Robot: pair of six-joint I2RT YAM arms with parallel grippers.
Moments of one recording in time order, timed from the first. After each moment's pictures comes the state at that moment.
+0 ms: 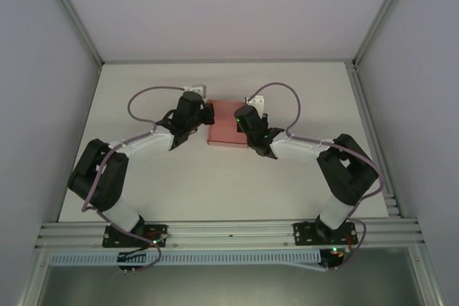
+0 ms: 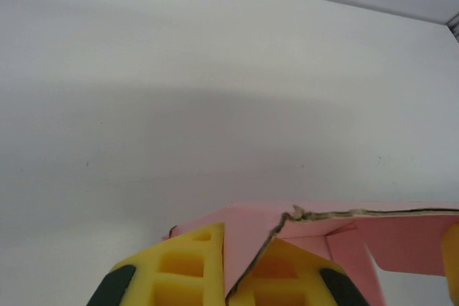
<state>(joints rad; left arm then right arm) -0.62 1.62 0.96 0.13 -0.12 -0.50 0.78 1.69 0.96 0.10 0.57 0.50</state>
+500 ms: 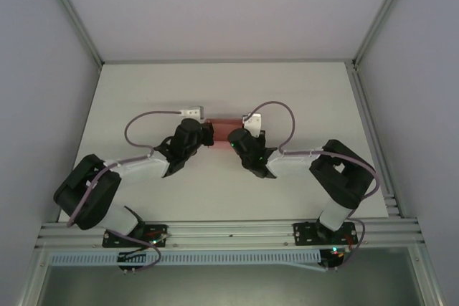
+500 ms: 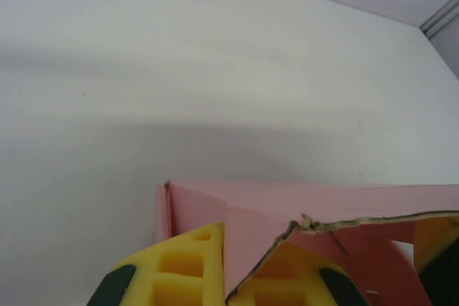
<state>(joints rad) -0.74 1.46 0.64 0.35 -0.23 -0.58 0.94 1.69 0.77 0.29 0.79 0.53</state>
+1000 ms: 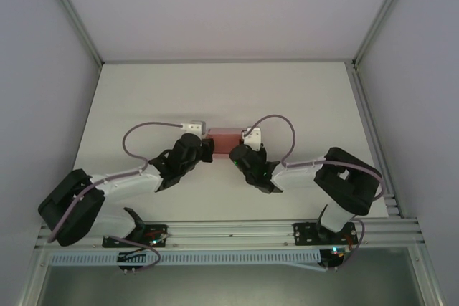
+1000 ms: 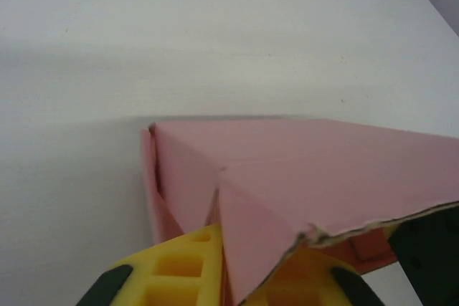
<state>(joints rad) -0.85 1.30 0.54 0.24 -0.25 -0.57 1.03 1.61 0.63 0.36 0.80 0.52</state>
